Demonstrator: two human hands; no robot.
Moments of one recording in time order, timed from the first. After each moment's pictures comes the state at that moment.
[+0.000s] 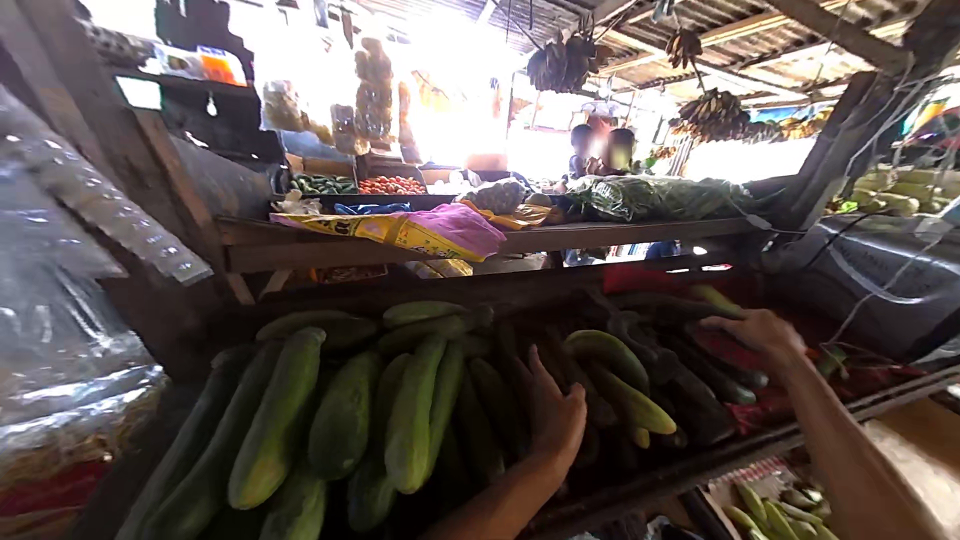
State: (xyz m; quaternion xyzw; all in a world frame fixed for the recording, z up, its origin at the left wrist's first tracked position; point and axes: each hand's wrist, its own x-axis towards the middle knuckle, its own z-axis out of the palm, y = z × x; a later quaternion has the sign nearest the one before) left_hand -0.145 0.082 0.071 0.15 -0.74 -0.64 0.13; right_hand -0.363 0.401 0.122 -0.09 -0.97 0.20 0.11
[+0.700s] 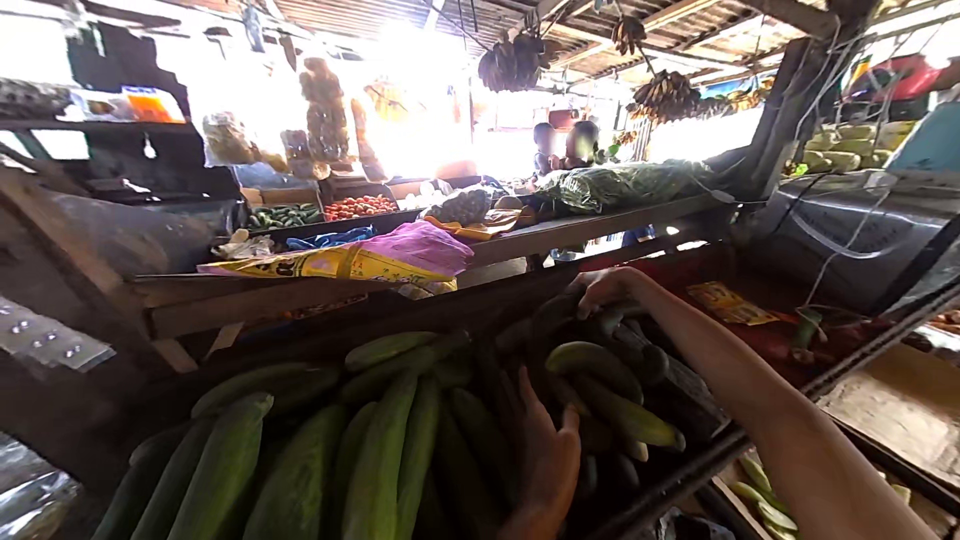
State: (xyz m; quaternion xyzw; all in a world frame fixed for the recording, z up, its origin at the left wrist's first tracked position) left_hand -0.147 0.083 0.059 0.12 -0.79 -0.58 0.14; right_hand -0.404 0.221 0.169 0.33 -0.87 0.26 -0.27
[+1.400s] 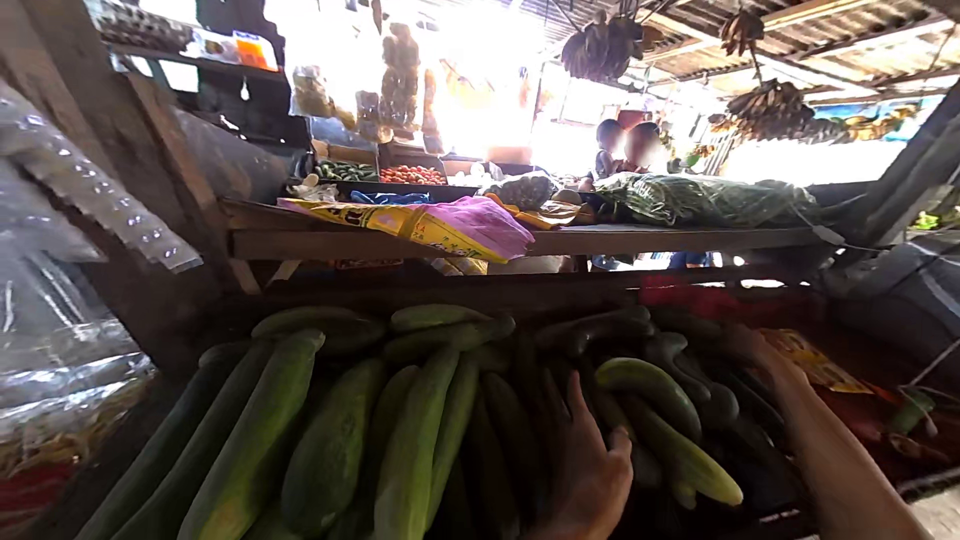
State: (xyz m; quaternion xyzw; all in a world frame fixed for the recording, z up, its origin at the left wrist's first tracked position) left_hand -0.142 0.081 0.067 0.12 -0.82 -0.56 0.10; right_hand -0.445 0.357 0.092 0.04 -0.99 0.13 -0.02
